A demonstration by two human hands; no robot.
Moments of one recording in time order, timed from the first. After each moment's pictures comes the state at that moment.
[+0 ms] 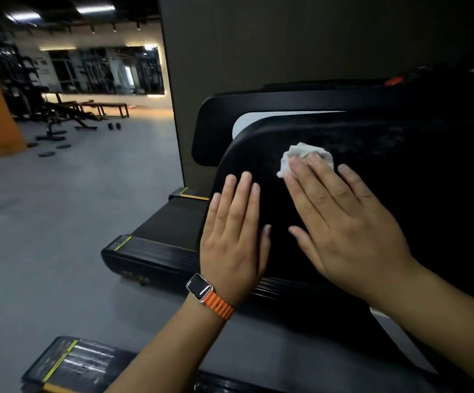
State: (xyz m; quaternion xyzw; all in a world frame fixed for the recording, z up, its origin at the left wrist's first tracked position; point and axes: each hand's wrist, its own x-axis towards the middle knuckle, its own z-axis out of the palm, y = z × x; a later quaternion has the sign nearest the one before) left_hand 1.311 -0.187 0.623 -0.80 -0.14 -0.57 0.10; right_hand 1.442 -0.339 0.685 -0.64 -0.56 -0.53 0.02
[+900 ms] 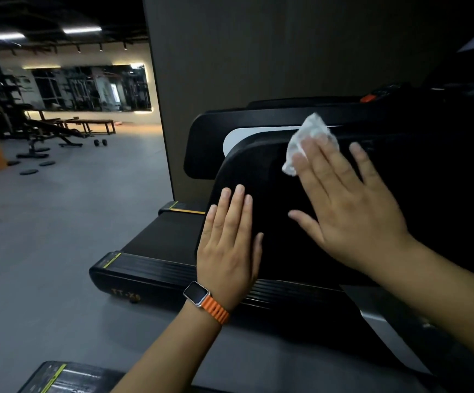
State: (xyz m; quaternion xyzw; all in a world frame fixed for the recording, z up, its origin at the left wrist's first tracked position) left_hand 1.304 -0.188 0.622 -0.81 -0.15 -0.55 0.11; right_hand 1.450 -0.344 0.714 -0.66 -0.48 -0.57 -0.01
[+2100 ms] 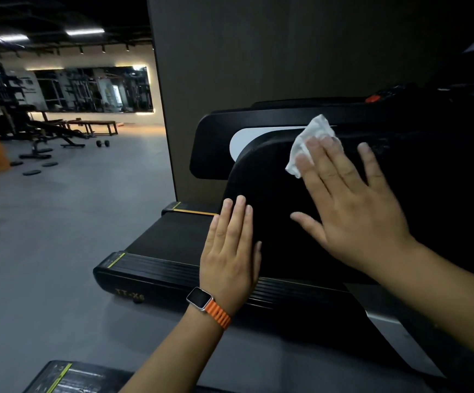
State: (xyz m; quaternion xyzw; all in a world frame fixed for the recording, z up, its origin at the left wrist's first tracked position) left_hand 1.296 -0.169 0.596 -0.82 -0.14 -0.55 0.12; right_hand 1.441 -0.332 0.705 -0.67 -0.47 -0.57 -0.01
